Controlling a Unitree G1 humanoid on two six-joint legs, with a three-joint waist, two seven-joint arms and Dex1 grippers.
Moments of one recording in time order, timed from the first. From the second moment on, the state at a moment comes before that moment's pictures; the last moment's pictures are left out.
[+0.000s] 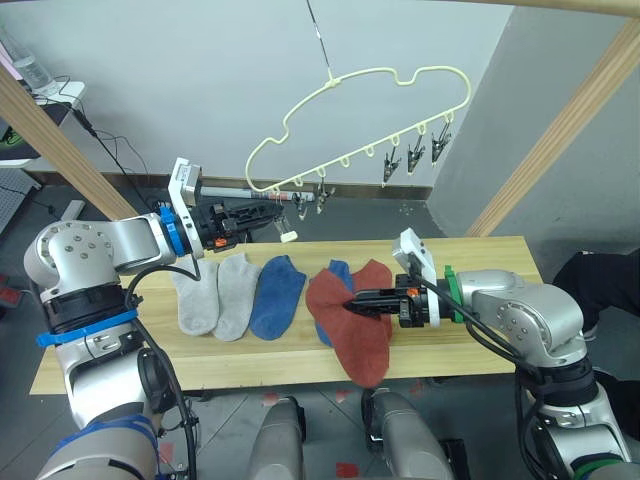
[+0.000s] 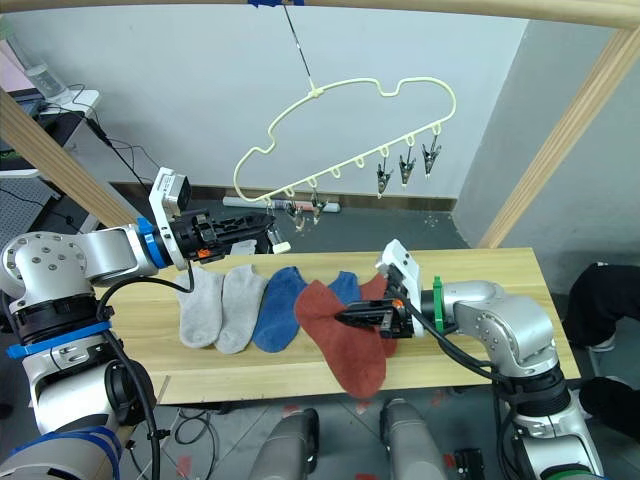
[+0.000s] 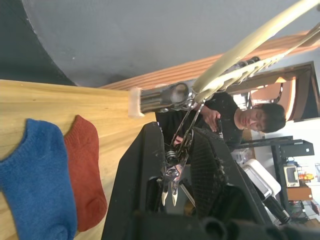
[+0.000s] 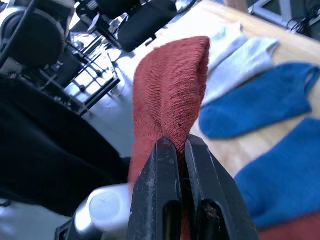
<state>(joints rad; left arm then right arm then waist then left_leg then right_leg) -0.80 0.54 0.52 0.20 -0.92 1.57 -0.56 -0.51 -0.40 0.14 -0.36 0.53 1.12 0.93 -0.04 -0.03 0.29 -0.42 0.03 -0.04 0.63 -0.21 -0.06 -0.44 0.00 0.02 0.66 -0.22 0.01</state>
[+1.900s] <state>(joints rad) -0.79 0.52 0.52 0.19 -0.94 1.58 -0.56 -0.67 -0.32 0.23 -0.15 0.53 0.99 0.83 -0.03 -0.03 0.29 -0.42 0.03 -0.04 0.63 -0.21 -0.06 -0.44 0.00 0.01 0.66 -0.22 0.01</state>
